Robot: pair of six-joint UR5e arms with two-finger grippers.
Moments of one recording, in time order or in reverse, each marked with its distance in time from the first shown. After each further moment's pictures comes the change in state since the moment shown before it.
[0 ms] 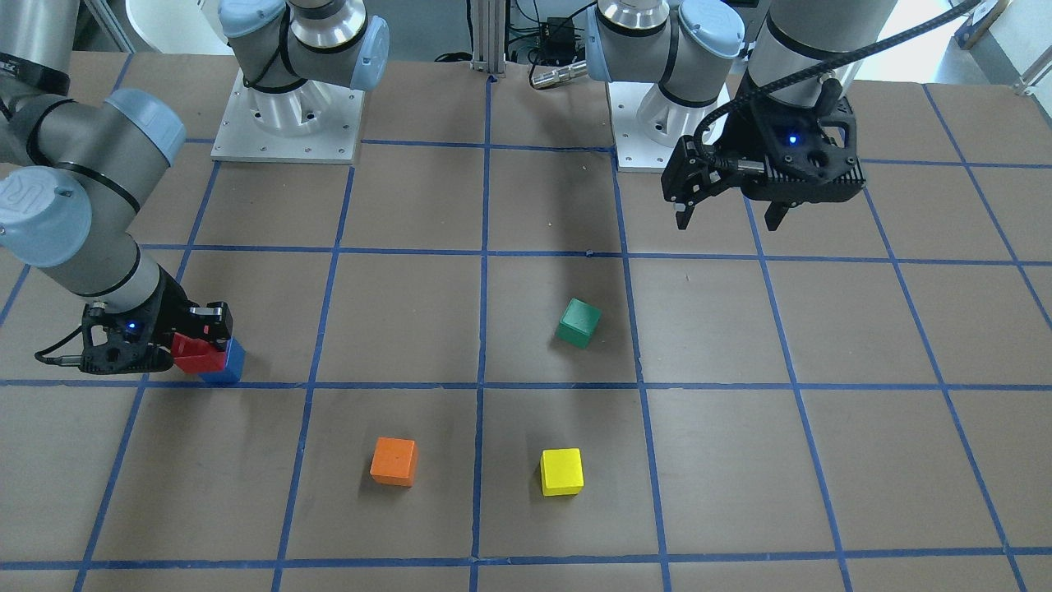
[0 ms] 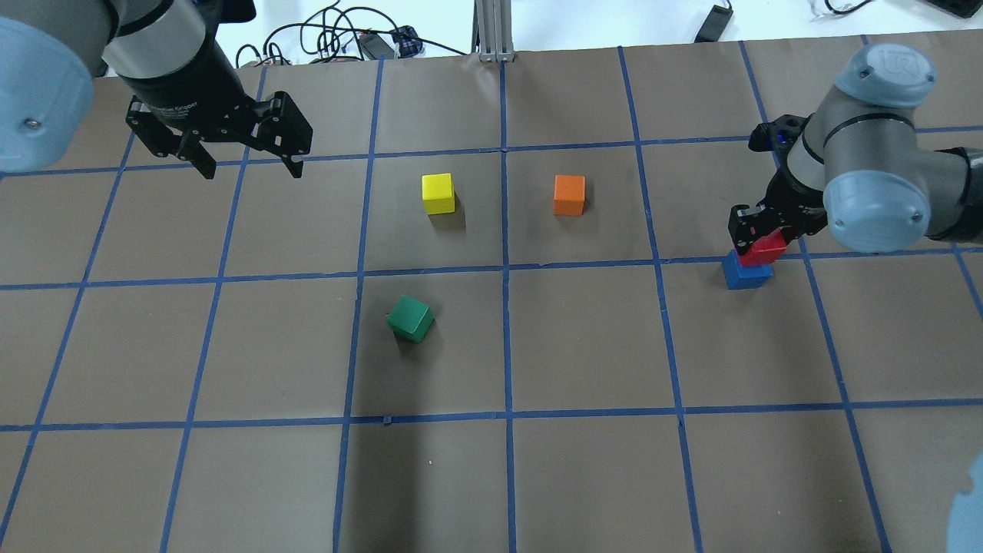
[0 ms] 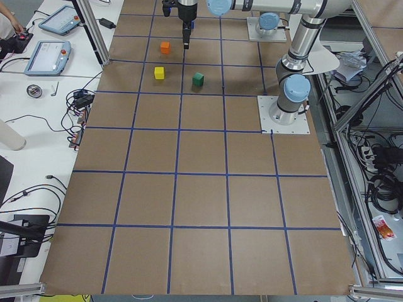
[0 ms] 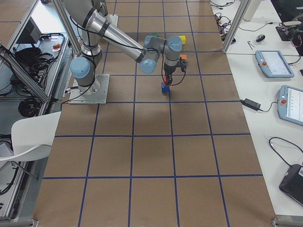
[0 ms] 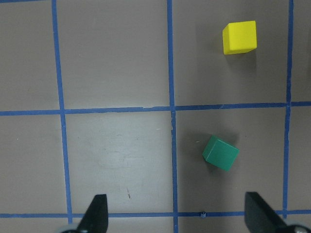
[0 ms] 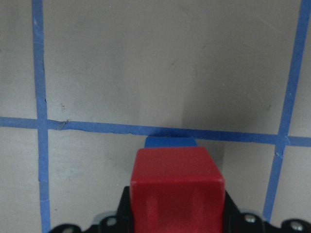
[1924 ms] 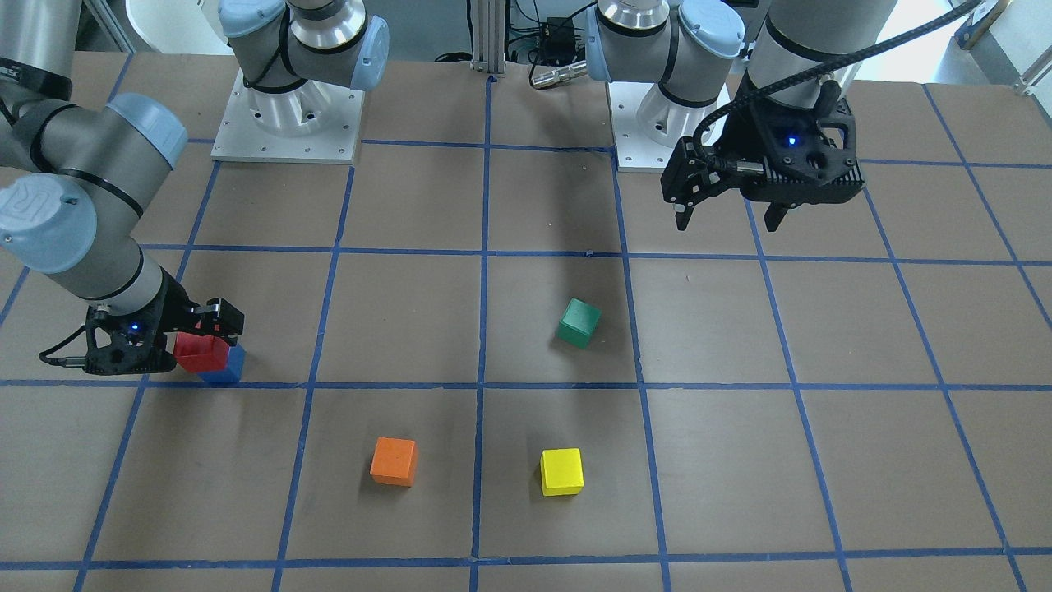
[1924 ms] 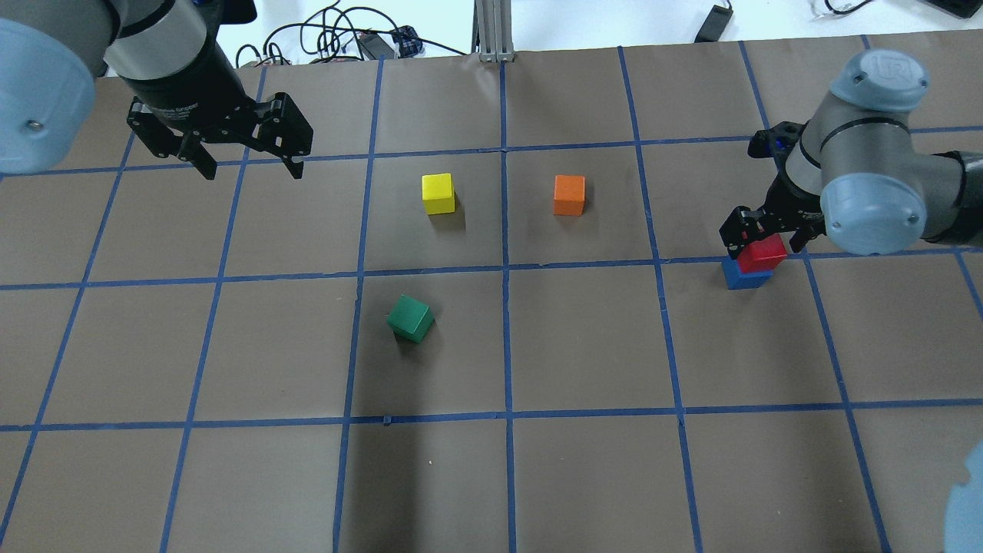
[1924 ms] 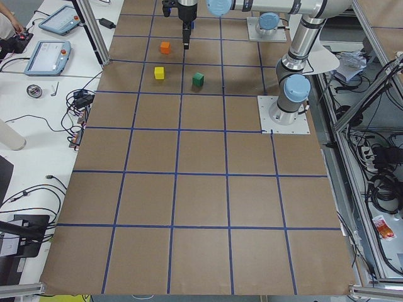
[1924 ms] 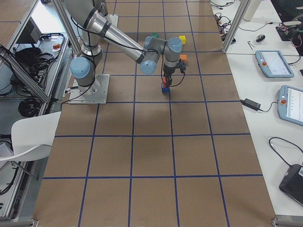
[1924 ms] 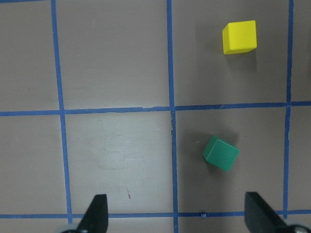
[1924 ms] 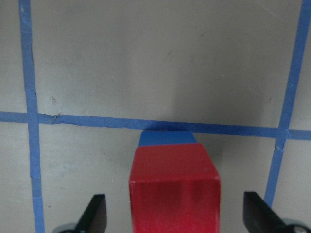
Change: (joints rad) left arm 0.000 0.000 -0.003 0.003 0.000 0.002; right arm 0.000 0.004 0.000 0.014 -0.011 0.007
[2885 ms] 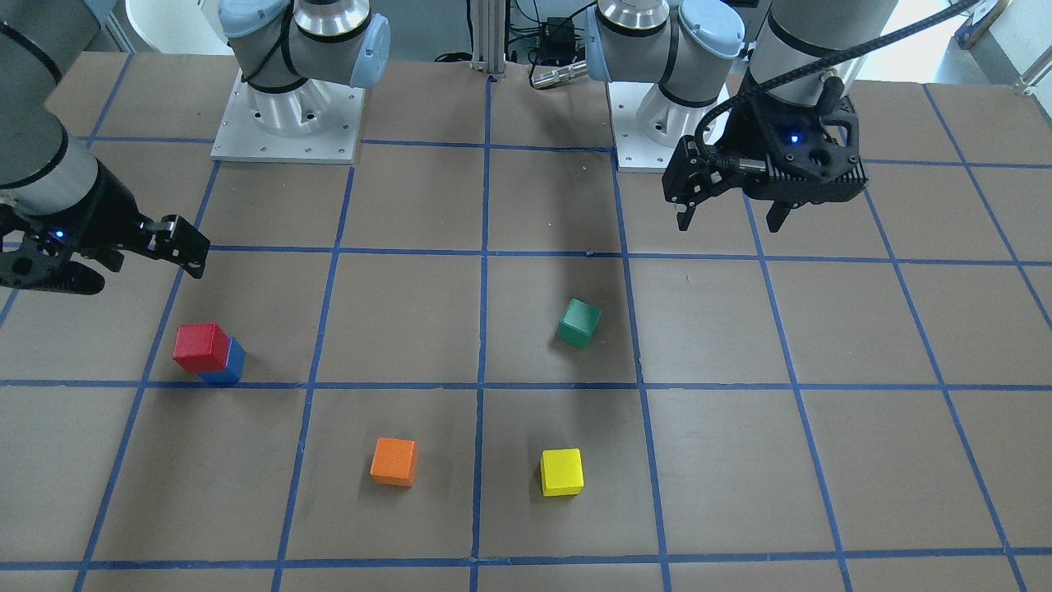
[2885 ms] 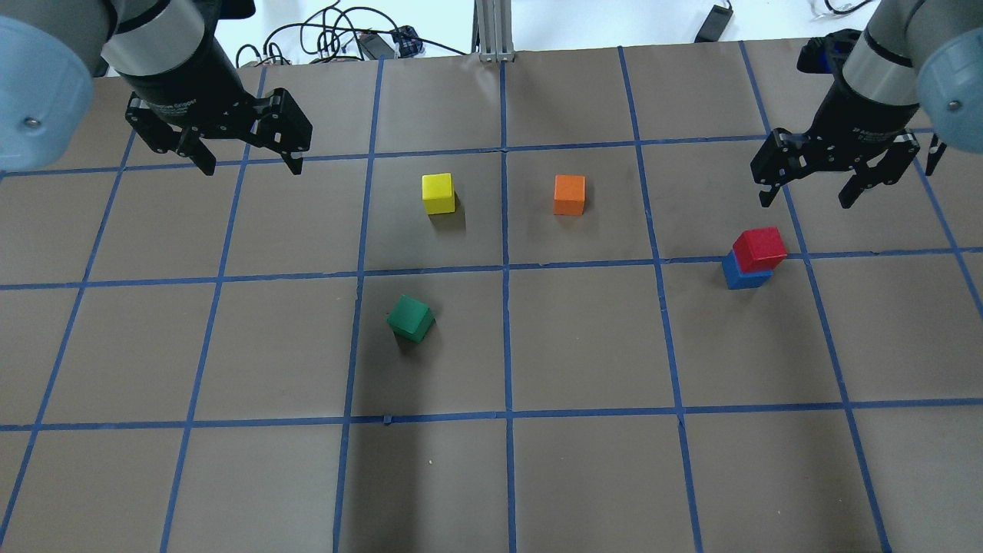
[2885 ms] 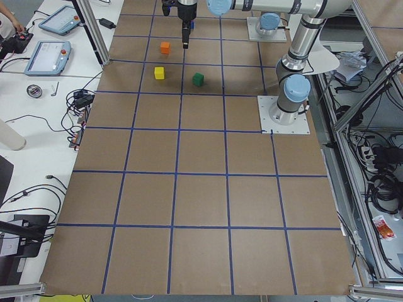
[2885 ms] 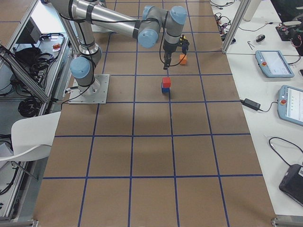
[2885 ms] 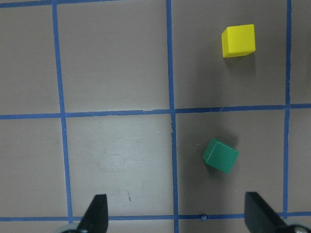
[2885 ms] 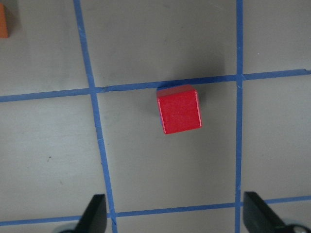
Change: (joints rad) left arm 0.000 0.000 0.005 0.006 0.000 0.004; right arm 0.058 -0.185 -0.249 0.464 -0.003 0.215
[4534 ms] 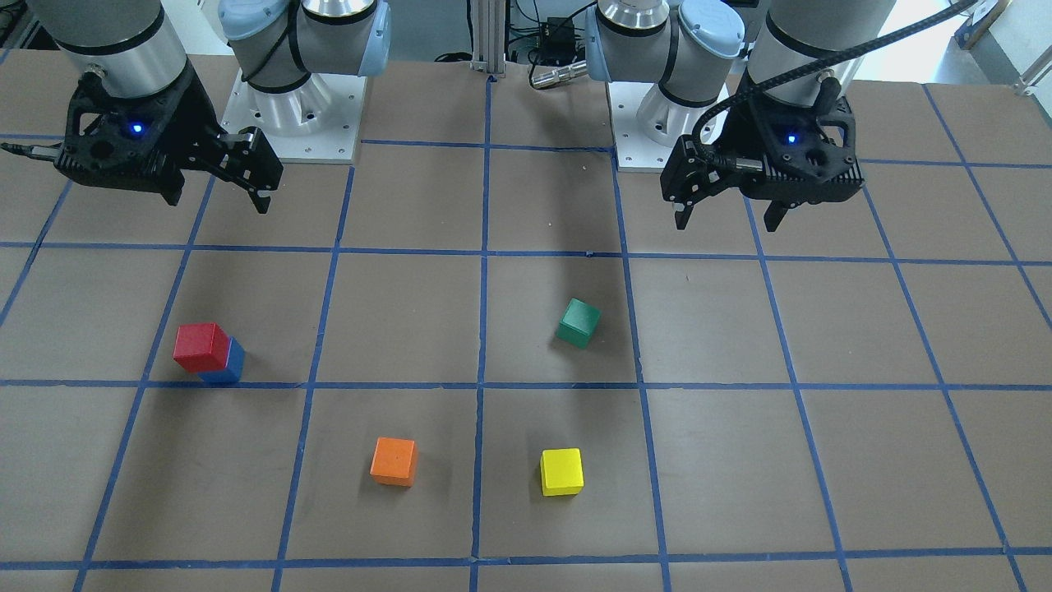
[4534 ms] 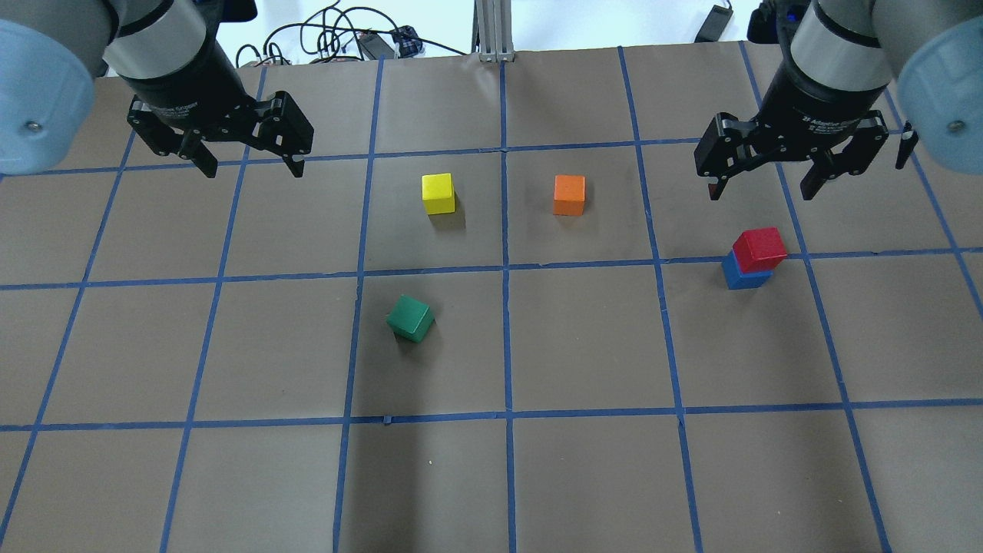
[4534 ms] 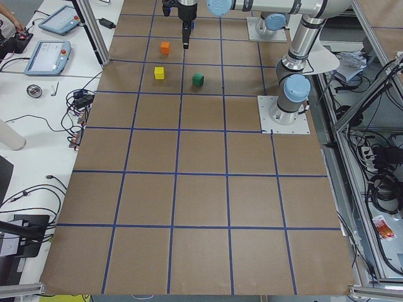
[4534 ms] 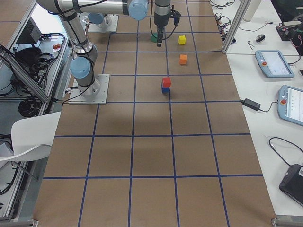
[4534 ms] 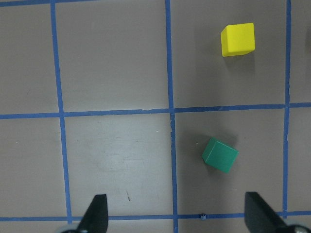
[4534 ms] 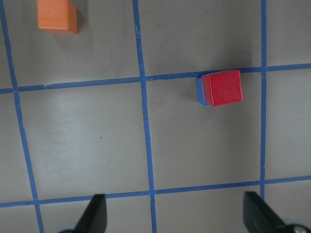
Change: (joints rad) left arm -0.001 0.002 -0.005 -0.001 -0.006 0.006; right arm 0.149 -0.110 -0.033 0.066 -0.003 0.130
